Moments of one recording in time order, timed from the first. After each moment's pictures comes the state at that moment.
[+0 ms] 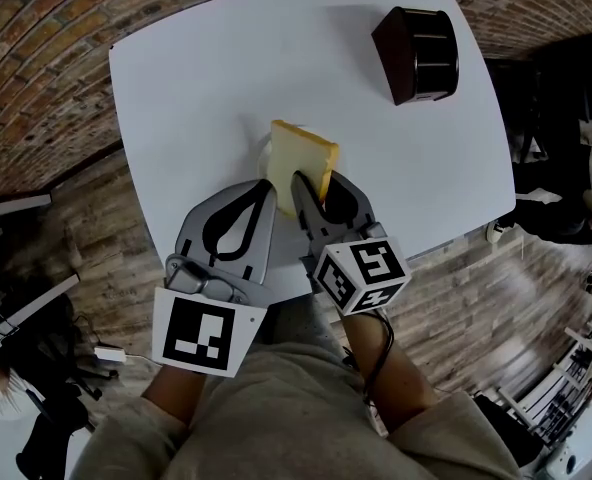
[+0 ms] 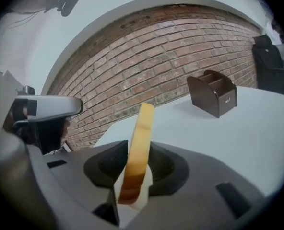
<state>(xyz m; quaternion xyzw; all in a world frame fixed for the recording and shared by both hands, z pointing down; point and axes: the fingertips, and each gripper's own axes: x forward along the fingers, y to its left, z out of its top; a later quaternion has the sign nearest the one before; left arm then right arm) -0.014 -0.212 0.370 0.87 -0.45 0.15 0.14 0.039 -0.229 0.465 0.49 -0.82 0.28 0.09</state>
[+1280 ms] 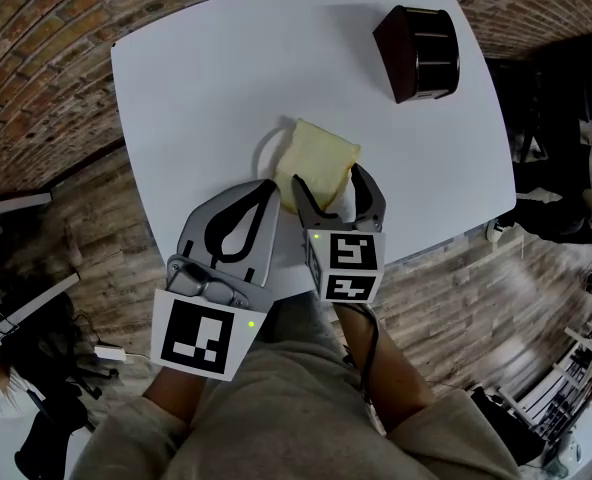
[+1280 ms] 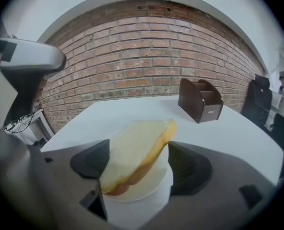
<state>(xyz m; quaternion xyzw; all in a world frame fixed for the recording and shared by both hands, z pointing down) -0.014 -0.206 0.363 0.87 -0.44 0.13 0.15 0.062 -0.228 0.497 0.55 -0.77 0.21 0.24</state>
